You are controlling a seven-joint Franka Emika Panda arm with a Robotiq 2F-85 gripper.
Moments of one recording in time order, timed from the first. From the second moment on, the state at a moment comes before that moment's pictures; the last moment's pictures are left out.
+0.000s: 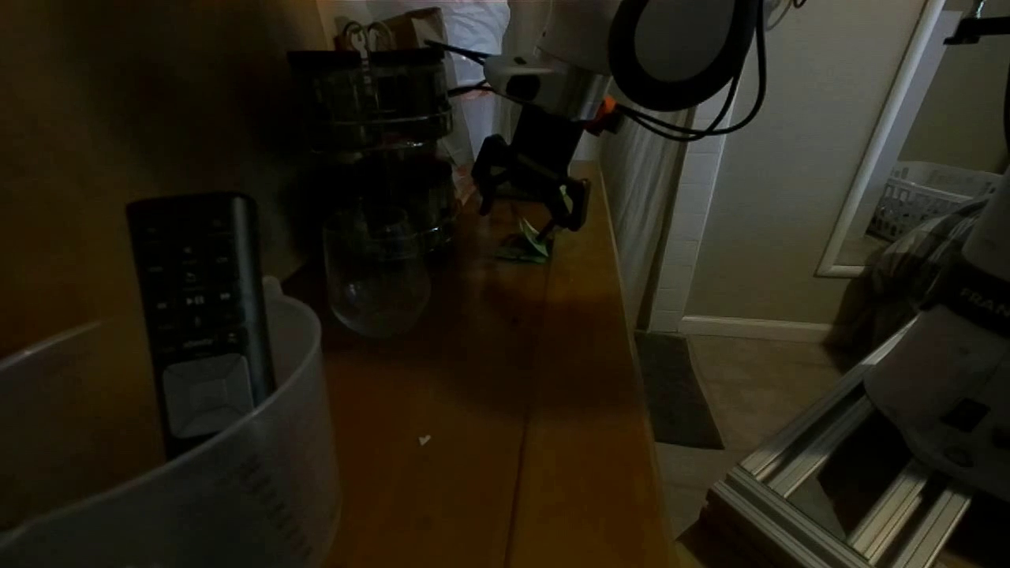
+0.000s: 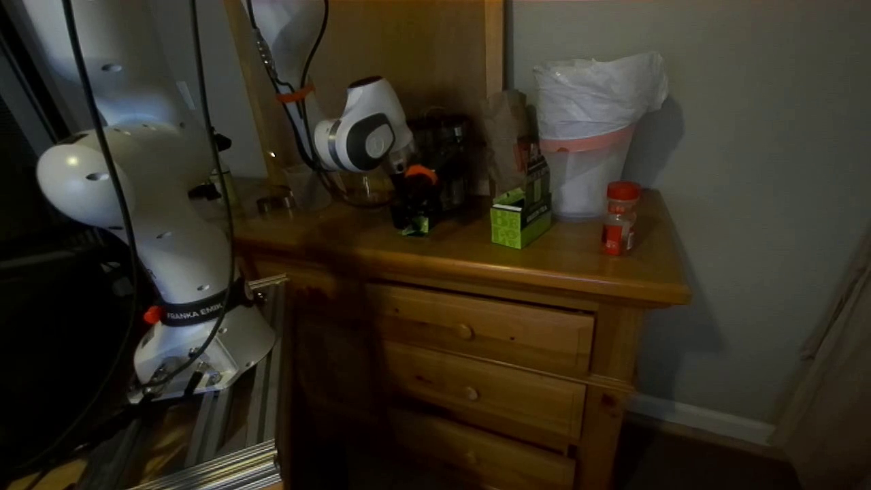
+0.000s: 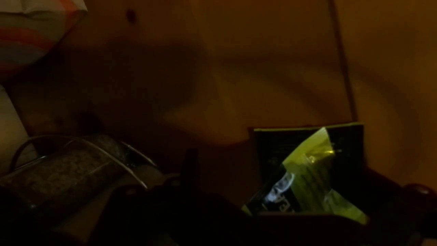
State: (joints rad) arm -0.23 0.10 0.53 -2.74 -0.34 3.19 -1.44
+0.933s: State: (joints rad) arm -0.30 0.09 0.54 -2.74 -0.34 3.24 -1.41
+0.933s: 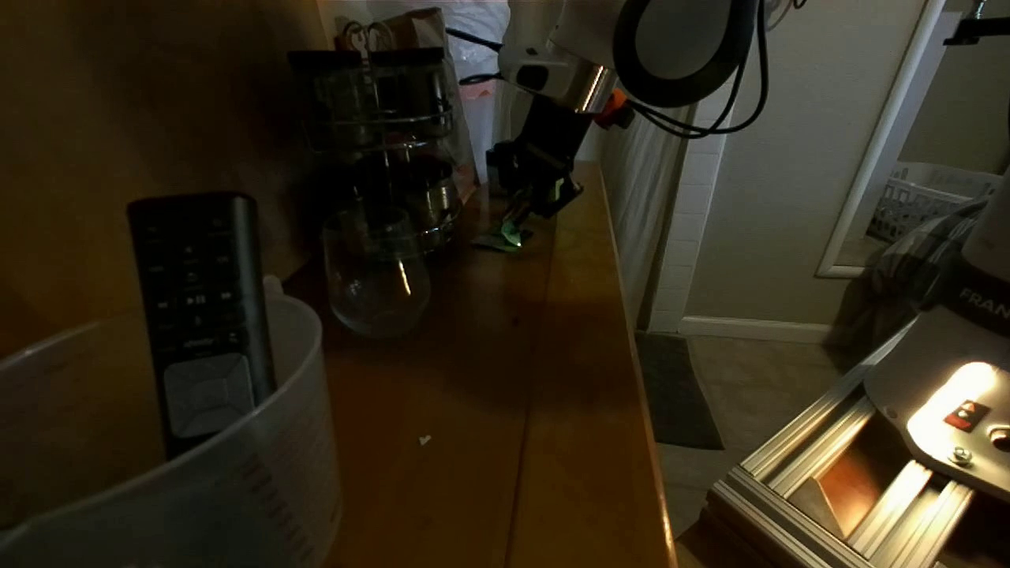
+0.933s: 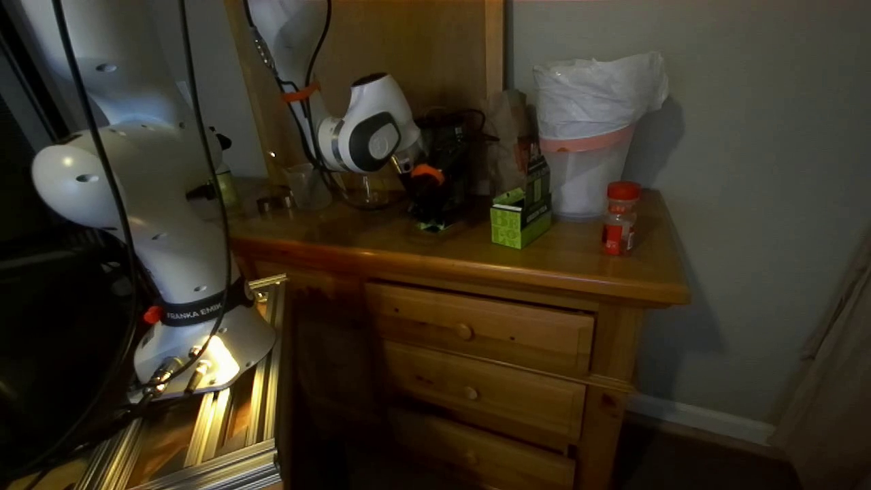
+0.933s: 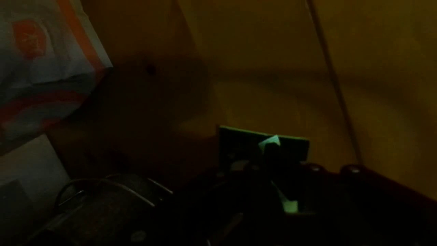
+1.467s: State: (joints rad) arm -0.29 -0.09 0.49 -2.74 -0.34 3.24 -1.28
